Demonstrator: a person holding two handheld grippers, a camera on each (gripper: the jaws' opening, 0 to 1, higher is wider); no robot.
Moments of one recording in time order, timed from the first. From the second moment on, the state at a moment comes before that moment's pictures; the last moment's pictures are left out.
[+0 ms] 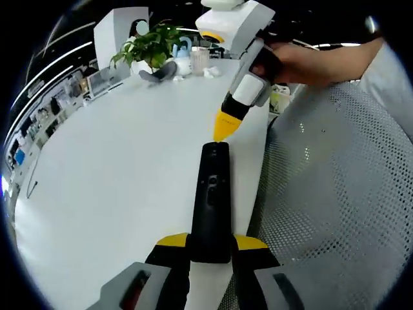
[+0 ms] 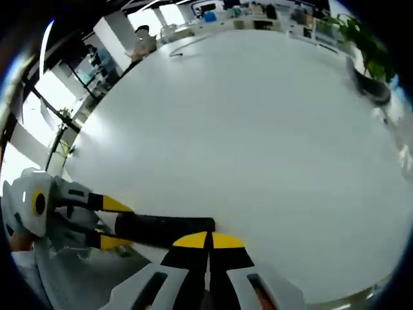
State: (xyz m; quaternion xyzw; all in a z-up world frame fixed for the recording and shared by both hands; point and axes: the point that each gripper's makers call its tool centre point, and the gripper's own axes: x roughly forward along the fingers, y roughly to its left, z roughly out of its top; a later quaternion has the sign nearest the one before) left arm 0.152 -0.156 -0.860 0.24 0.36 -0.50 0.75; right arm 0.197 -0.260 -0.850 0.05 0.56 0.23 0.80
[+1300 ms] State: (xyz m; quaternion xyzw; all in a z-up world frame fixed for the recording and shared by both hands) left arm 0.157 -0.165 -0.859 0.23 0.33 -0.52 0.75; right arm 0.193 -0.254 -0.849 0.11 0.56 0.24 0.79
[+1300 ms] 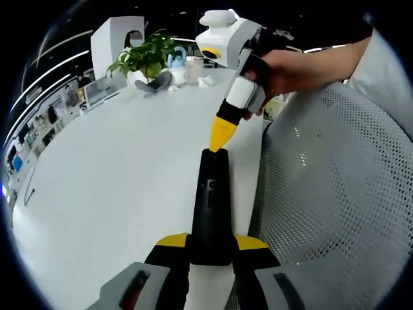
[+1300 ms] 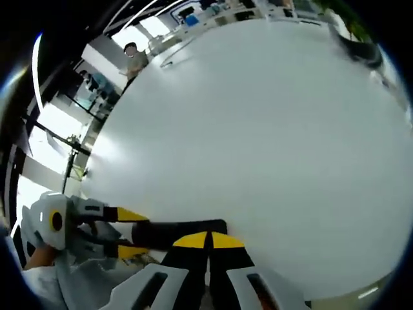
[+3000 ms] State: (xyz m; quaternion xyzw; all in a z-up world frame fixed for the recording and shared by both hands) left arm 0.156 -0.169 -0.859 0.23 0.32 -0.53 0.75; right arm 0.184 -0.239 -0.850 0.10 0.57 0.27 0.77
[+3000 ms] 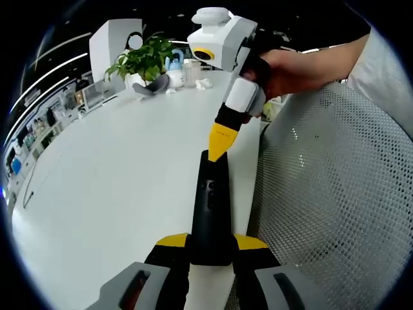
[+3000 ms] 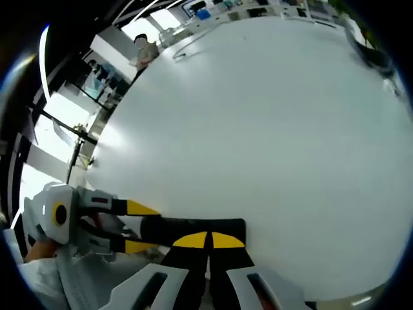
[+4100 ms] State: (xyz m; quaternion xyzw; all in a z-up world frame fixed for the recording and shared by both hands) left arm 0.155 -0.170 -0.859 0.23 0.32 -0.54 0.75; right arm 0.182 -0.239 -0.849 0.11 0.57 0.27 0.77
